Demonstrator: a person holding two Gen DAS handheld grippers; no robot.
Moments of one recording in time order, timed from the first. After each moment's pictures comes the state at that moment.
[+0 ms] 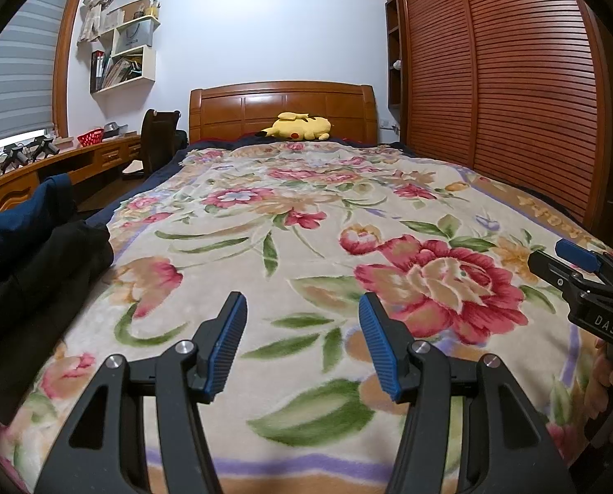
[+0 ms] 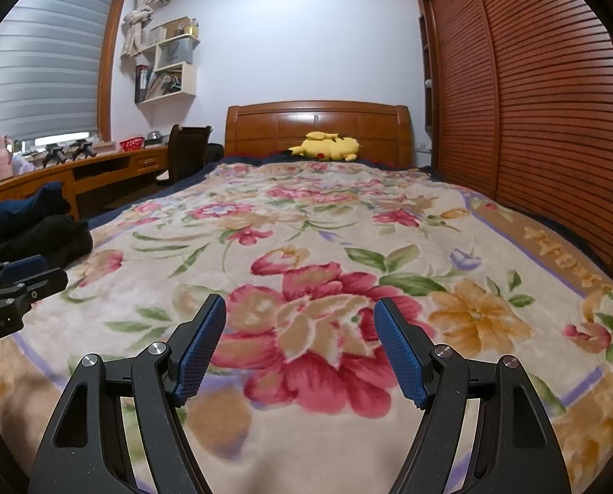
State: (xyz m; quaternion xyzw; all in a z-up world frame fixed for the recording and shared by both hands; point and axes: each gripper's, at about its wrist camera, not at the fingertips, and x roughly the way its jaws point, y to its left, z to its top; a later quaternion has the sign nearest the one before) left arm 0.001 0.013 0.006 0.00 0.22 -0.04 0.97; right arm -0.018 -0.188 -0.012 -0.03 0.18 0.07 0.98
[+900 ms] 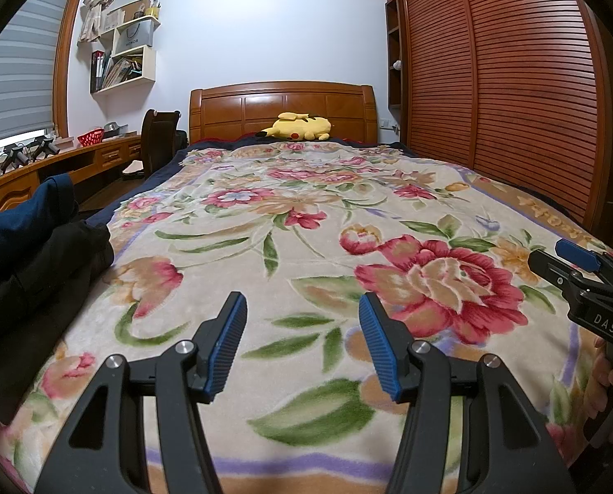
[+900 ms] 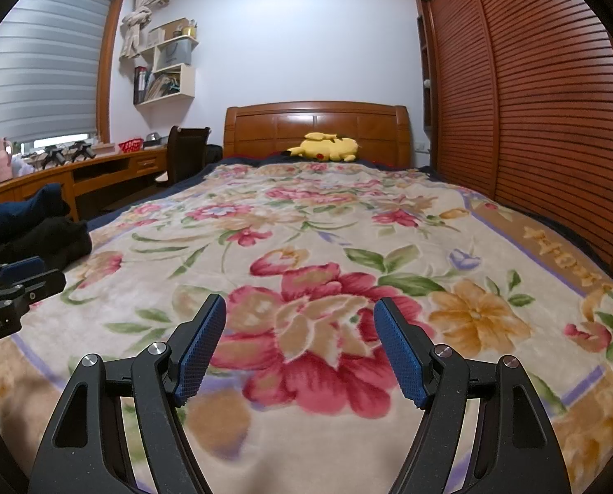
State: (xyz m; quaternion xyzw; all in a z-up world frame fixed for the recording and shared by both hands) left arm 0.000 0.014 0.007 0.00 0.22 -0.04 0.97; right arm -0.018 -0.189 -0.013 -0.03 0.18 0.07 0.98
